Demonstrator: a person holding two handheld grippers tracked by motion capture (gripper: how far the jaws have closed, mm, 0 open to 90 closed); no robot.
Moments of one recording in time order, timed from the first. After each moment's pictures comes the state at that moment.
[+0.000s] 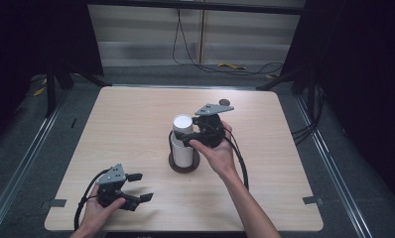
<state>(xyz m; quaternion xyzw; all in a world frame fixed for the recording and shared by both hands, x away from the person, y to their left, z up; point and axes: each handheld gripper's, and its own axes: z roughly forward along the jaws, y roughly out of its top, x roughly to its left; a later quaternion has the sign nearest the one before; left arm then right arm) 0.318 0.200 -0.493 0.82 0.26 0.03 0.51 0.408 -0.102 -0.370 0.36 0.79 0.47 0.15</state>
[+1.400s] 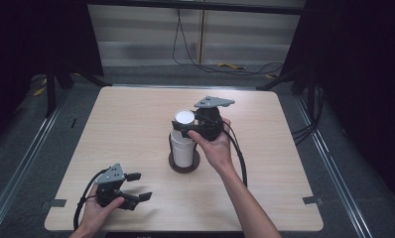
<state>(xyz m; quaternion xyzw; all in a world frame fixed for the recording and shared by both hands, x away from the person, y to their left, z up) 0.319 0.203 -0.494 0.82 0.27 0.04 0.51 0.414 -0.098 -0.352 0.36 0.77 0.50 0.16</state>
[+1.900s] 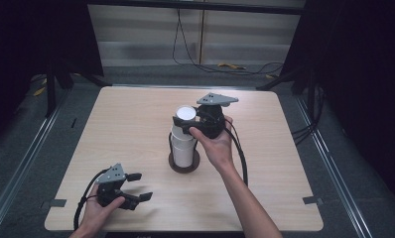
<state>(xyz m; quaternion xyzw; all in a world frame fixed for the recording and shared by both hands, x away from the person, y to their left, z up) 0.320 0.202 -0.495 0.82 0.27 0.04 0.51 0.412 -0.100 -0.342 0.36 0.76 0.52 0.17</state>
